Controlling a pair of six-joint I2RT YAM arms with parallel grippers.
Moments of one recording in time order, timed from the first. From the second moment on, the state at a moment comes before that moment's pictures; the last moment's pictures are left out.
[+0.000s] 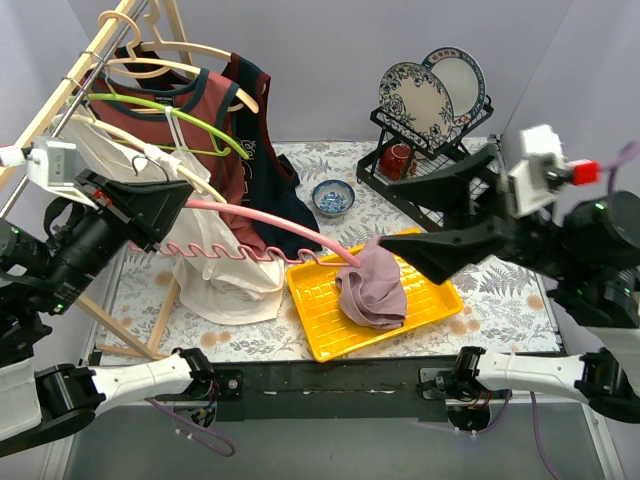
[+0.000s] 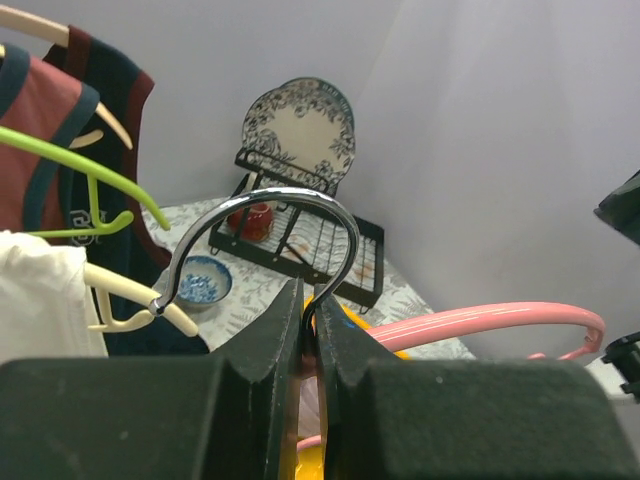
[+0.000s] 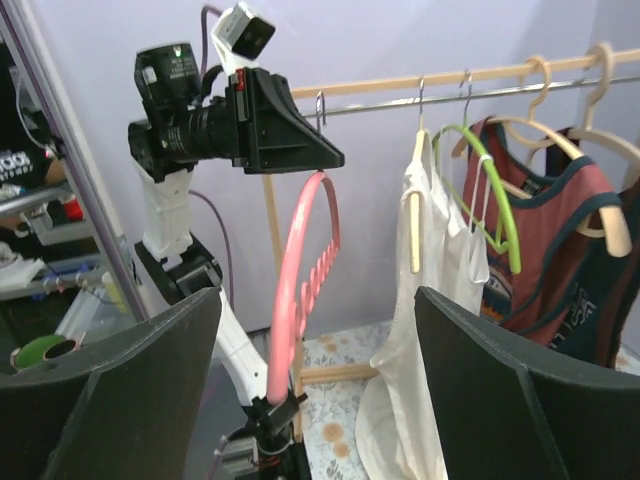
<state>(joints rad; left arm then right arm) -0.95 0.93 2.01 -0.92 -0.35 -0.32 1.13 0.92 1.66 -0.35 -0.21 0.21</state>
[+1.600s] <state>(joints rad) -0.95 0.89 2.16 -0.70 -0.12 -0.43 1.17 1.21 1.54 -0.32 -0.30 0.19</state>
